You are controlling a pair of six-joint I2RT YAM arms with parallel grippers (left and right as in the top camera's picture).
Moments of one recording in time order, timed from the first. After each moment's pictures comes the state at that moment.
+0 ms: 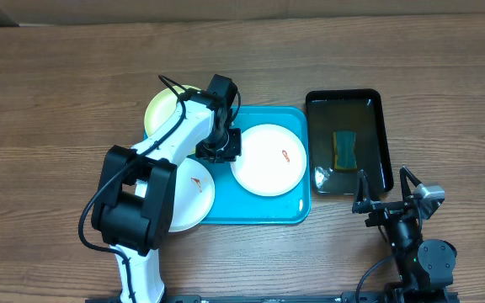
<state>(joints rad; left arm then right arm) -0.36 2.04 1.43 -0.94 0.16 -0.38 0.08 0.01 0.02 -0.03 -0.09 0.30</state>
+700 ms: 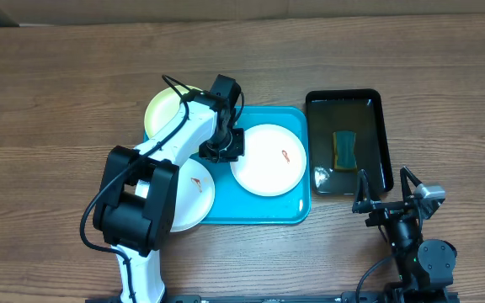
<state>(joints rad) -0.37 2.04 1.43 -0.92 0.16 -0.39 0.08 0.01 0.02 -0.03 -0.09 0.30</state>
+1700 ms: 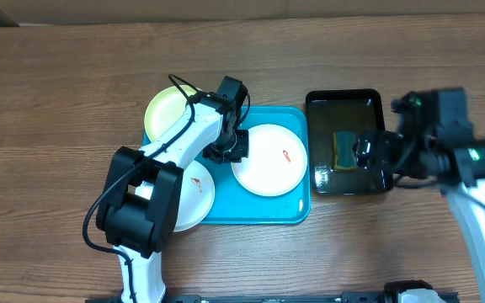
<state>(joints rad) -0.41 2.04 1.43 -0.91 0.14 -0.39 0.08 1.28 1.25 -1.15 -0.21 0.25</state>
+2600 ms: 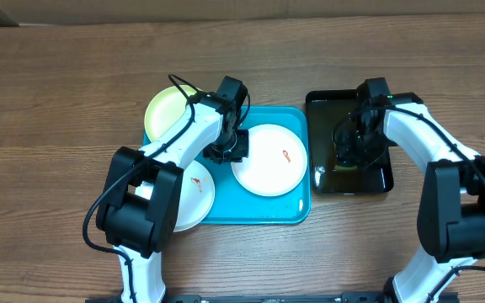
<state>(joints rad) -0.41 2.04 1.43 -0.90 0.14 -0.39 0.11 1.91 1.25 -0.94 -0.12 0.25</state>
